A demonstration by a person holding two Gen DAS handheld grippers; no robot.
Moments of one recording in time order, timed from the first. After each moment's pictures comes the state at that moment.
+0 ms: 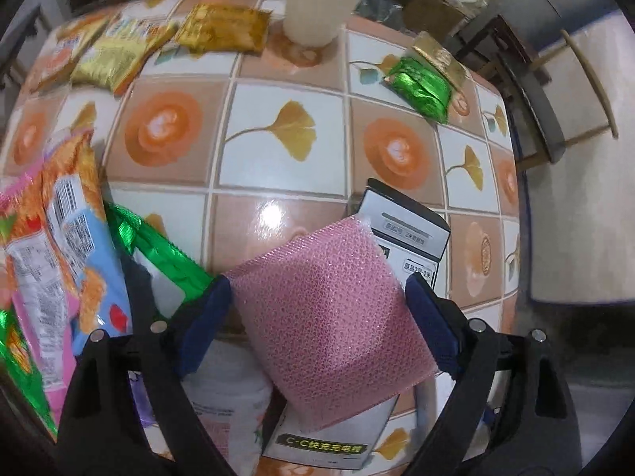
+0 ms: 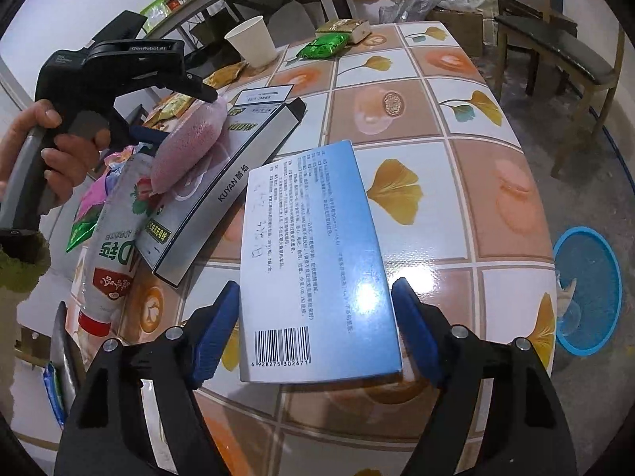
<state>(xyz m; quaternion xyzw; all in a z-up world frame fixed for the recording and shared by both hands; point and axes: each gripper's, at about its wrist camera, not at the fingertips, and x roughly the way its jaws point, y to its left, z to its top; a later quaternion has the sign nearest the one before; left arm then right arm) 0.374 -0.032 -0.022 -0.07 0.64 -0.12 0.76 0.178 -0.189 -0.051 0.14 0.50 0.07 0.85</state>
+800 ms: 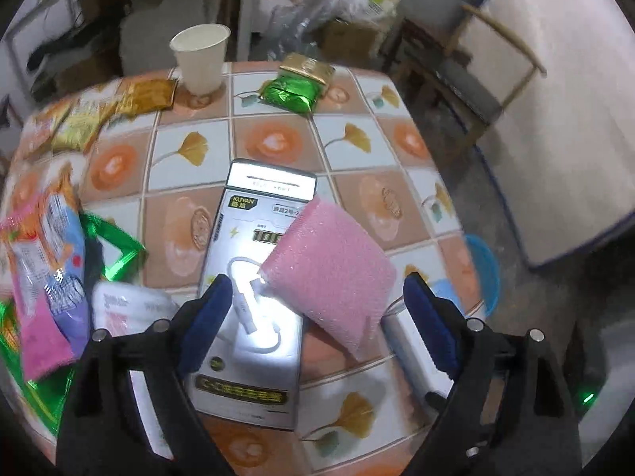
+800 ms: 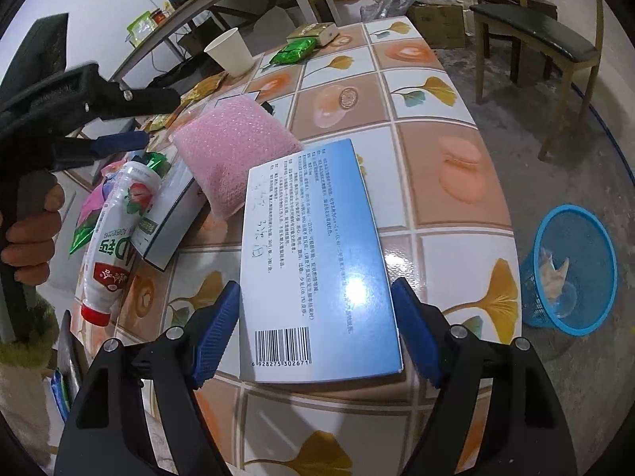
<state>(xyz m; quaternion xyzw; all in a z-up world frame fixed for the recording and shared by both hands) 0.278 -0.086 0.022 -0.03 0.53 -0.21 0.82 0.156 -0.222 -0.049 0.16 0.50 0.06 0.85</state>
